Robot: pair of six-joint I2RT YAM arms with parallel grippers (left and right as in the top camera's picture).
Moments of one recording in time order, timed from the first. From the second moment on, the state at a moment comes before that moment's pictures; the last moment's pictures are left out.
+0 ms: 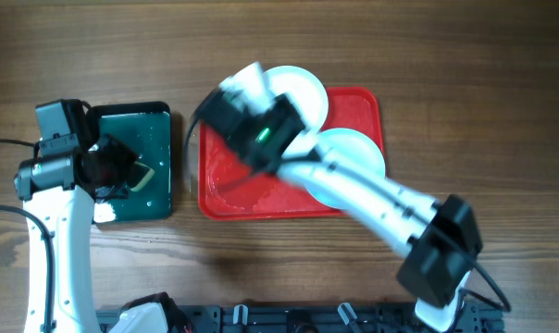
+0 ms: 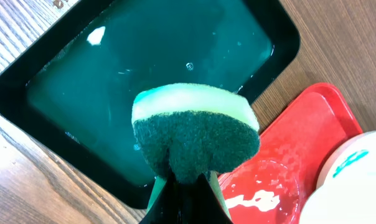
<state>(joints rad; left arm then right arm) 0.26 1.27 1.07 -0.98 0.04 -0.65 0.85 1.95 1.79 -1.02 0.69 0.32</state>
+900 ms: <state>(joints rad) 0.26 1.27 1.07 -0.98 0.05 -0.65 -0.17 1.95 1.53 -0.91 0.14 0.64</state>
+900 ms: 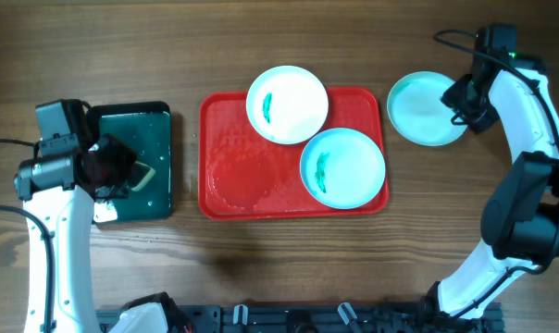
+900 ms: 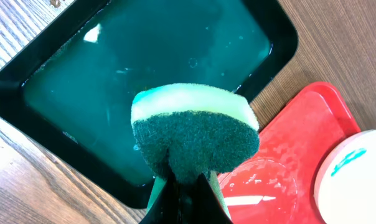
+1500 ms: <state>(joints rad) 0.26 1.30 1.07 -0.97 0.06 -0.65 0.39 2.03 1.53 -0.55 -0.06 0.35</state>
